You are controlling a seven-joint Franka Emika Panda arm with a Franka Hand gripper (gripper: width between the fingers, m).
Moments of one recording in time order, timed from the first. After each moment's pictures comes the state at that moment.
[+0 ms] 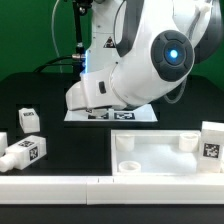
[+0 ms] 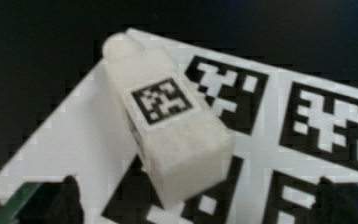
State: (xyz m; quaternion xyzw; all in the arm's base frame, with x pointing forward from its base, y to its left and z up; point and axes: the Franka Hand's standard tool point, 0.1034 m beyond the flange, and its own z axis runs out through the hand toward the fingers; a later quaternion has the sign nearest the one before) arm 0.359 -0.026 0.025 0.86 0.16 -0.48 0.09
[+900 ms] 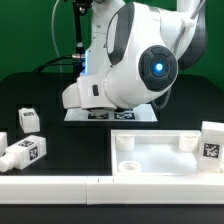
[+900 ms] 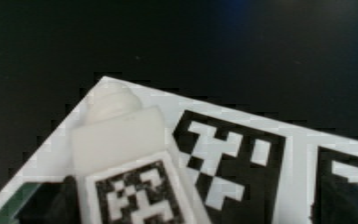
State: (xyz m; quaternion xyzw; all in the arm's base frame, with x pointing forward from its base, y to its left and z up) arm 0.309 -0.038 0.009 0.85 0.14 -0.50 0.09
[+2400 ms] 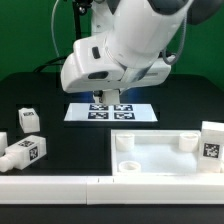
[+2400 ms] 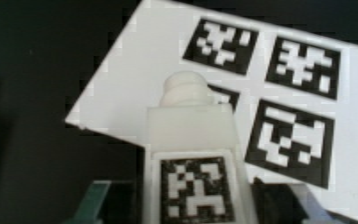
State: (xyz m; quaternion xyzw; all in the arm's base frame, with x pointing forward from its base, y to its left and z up) arm 0.408 -0.025 0.063 0.92 0.15 -0.36 0.05
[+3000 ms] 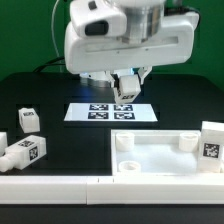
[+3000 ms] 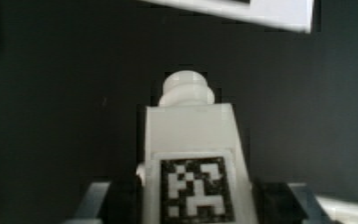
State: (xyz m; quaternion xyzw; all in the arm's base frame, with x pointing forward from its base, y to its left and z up) arm 0.515 -0.002 0.115 0.98 0.10 -0.19 -0.01
